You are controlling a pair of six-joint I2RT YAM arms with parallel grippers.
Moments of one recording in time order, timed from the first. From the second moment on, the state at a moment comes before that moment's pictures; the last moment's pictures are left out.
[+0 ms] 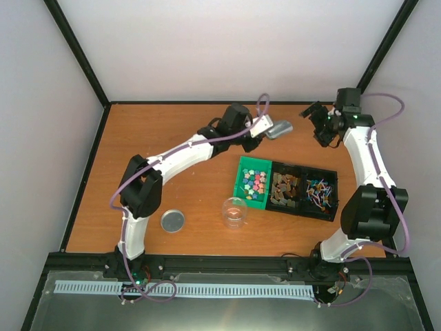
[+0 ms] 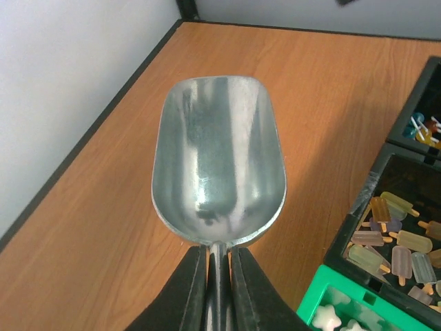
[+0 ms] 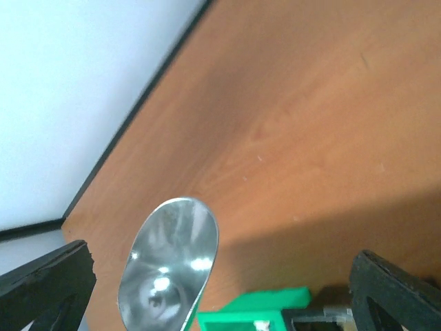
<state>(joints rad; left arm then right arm) -0.77 2.03 1.71 -0.21 0.19 0.38 -0.08 1.60 1.48 -0.77 -0.36 0.87</state>
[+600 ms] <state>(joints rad) -0.61 1.87 1.81 -0.50 0.48 0.15 -0.12 1.41 1.50 -0.49 -0.66 -0.16</state>
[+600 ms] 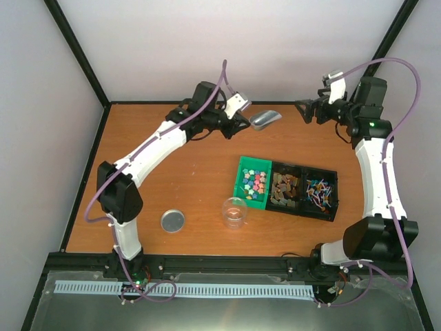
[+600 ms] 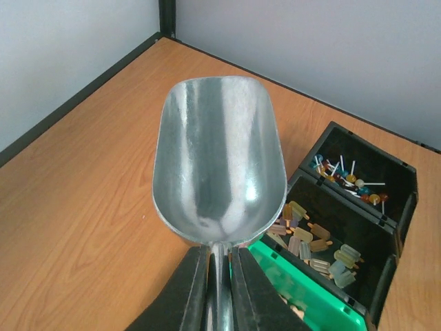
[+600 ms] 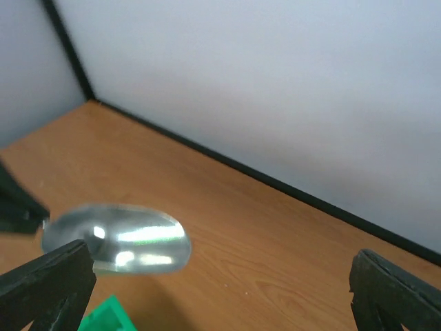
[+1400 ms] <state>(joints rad) -0.52 1.67 1.60 -0.60 0.48 0.16 -0.06 1.81 1.69 -1.24 -0.55 -1.12</state>
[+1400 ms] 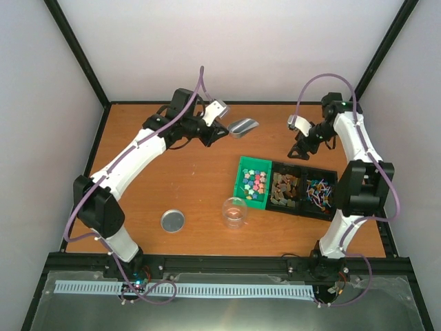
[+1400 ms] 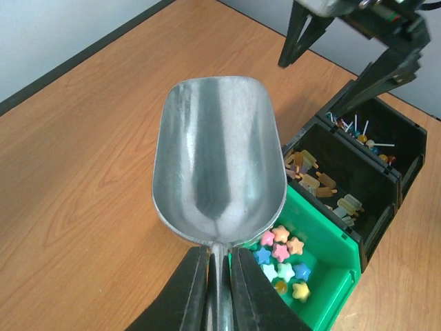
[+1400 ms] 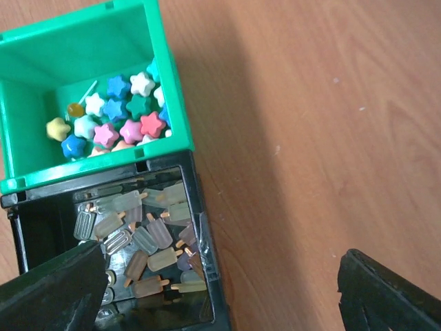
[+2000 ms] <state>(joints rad) -0.52 1.59 1.56 -0.70 0.44 0.29 0.06 1.91 1.56 -1.18 -0.39 -1.10</state>
